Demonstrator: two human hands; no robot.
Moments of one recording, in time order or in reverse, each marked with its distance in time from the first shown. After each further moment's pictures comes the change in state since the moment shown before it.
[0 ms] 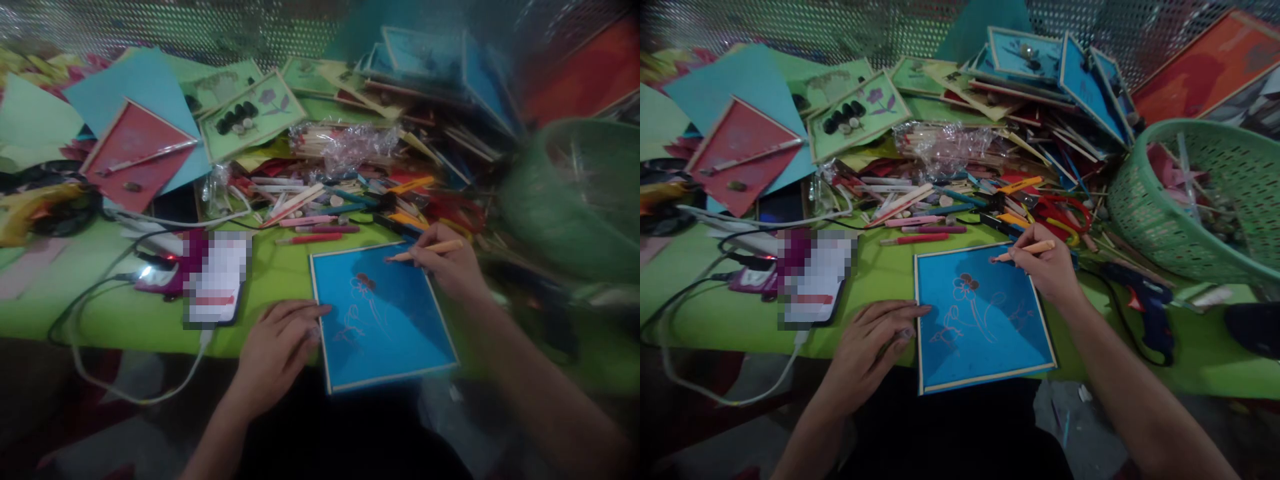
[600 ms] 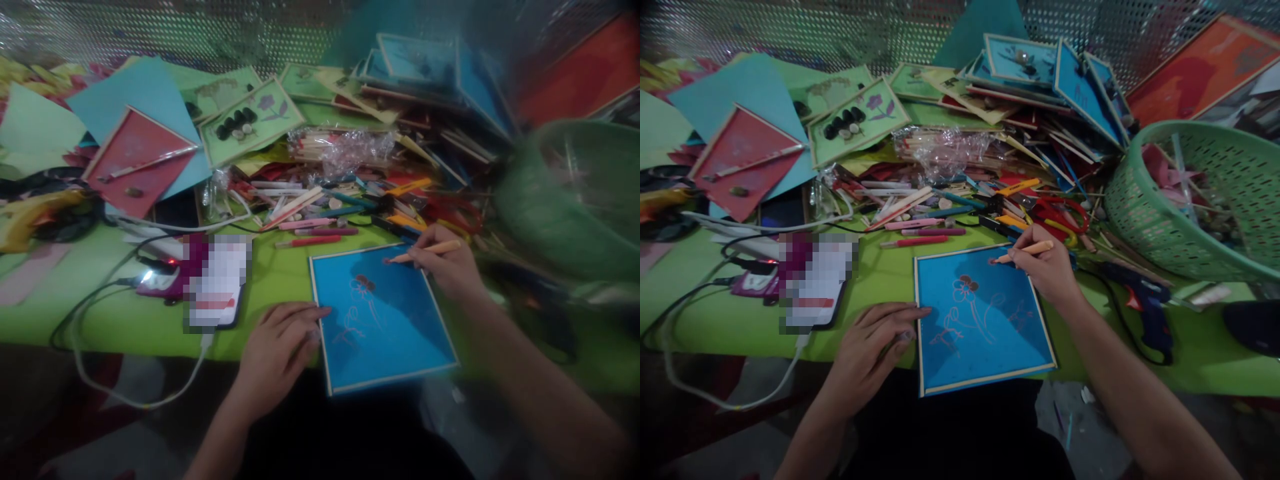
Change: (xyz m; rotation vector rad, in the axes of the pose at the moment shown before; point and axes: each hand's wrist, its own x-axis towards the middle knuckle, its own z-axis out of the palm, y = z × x) left_hand 0.000 -0.001 -0.001 0.000 0.013 0.002; right_hand 0.000 -0.003 0.000 0.004 -0.002 0.028
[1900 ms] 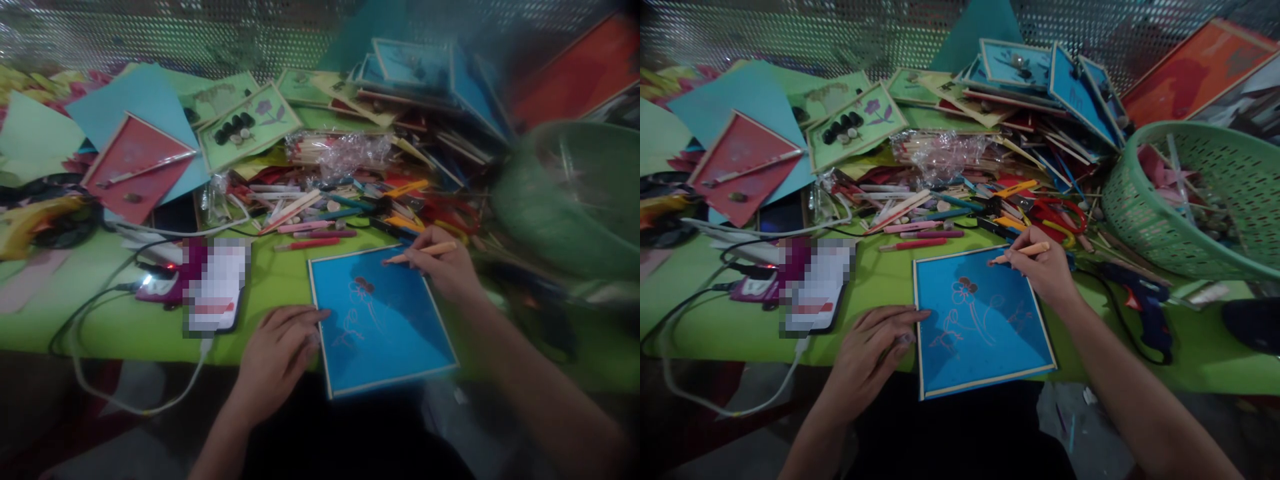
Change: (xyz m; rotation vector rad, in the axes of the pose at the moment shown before) left_hand 0.002 0.003 -0.002 -0.009 0.015 0.008; right_hand -0.002 -0.003 0.002 -0.002 -0.006 0.012
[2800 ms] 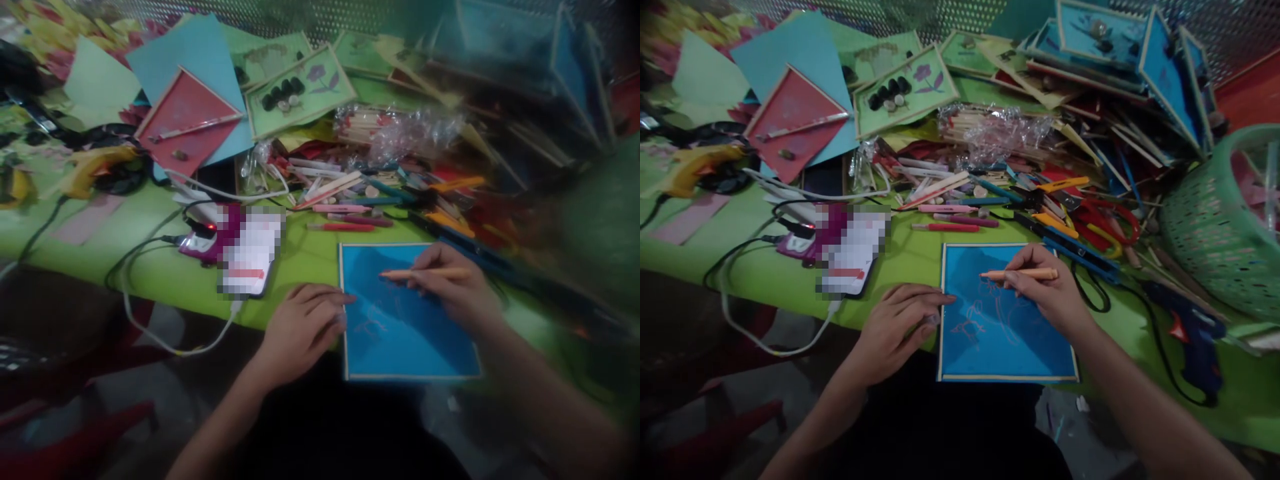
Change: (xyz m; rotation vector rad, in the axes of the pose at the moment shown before) left_hand 0.002 0.003 0.000 -0.044 -0.059 -0.091; right_hand -0.021 -0.009 0.027 0.163 -0.305 0.133
